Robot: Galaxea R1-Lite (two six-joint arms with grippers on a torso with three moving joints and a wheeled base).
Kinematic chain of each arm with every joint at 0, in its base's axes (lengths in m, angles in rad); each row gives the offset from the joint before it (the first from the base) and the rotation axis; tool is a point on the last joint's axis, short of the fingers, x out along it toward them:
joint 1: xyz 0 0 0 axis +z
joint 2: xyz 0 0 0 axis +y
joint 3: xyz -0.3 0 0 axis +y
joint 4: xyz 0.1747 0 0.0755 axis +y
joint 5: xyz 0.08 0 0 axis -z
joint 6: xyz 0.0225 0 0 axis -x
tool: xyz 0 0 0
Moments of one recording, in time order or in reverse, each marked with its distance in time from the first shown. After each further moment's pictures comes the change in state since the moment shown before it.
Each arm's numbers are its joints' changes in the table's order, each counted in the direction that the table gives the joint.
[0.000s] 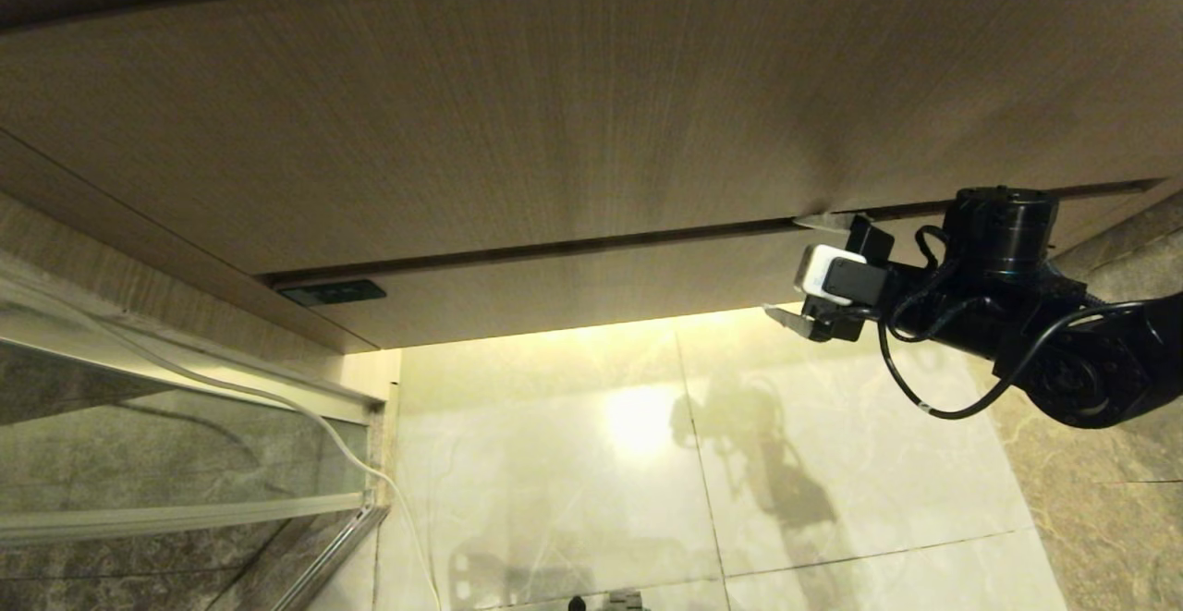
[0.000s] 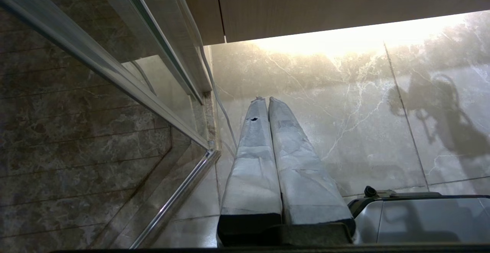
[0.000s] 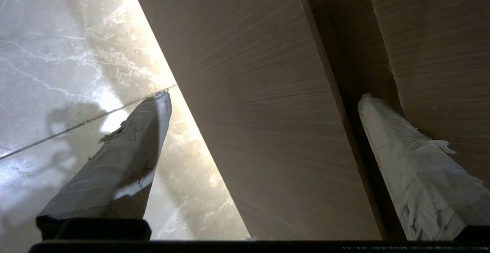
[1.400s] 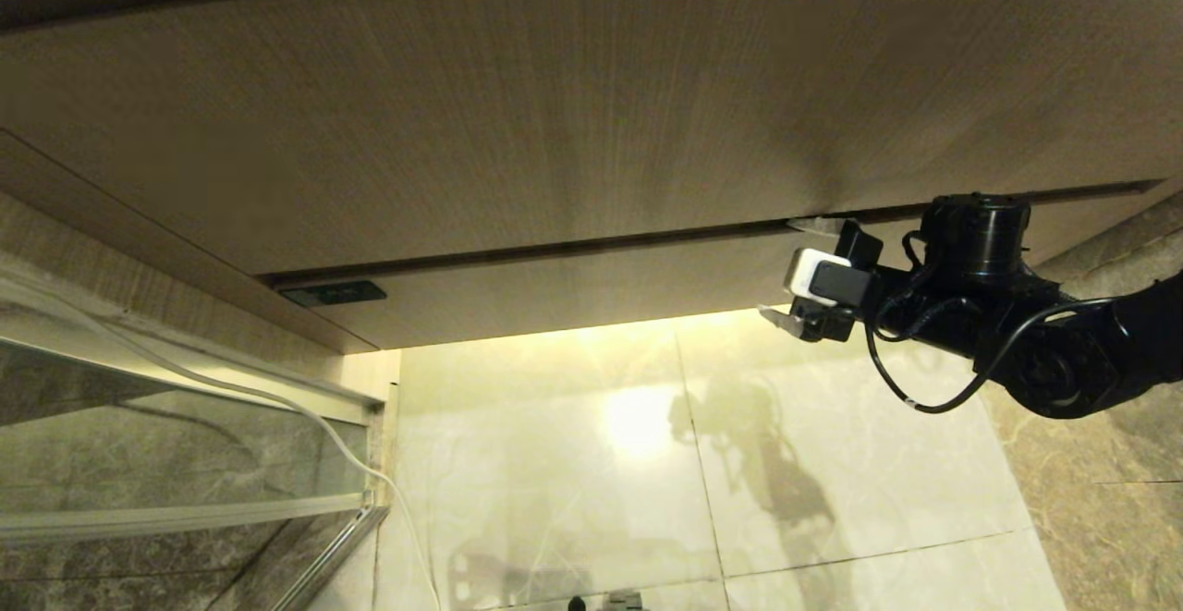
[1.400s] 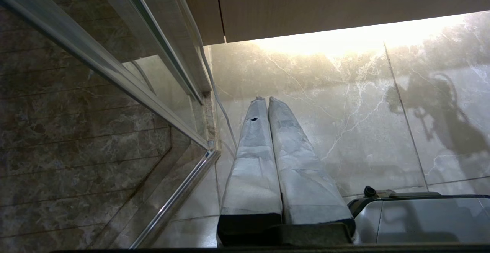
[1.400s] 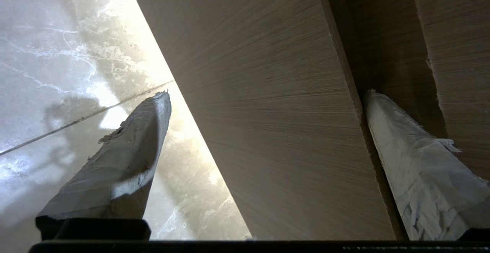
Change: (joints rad) left arm 0.000 0.000 0.000 0.000 0.000 0.000; right arm -0.021 0.065 -0.034 0.082 0.031 0.000
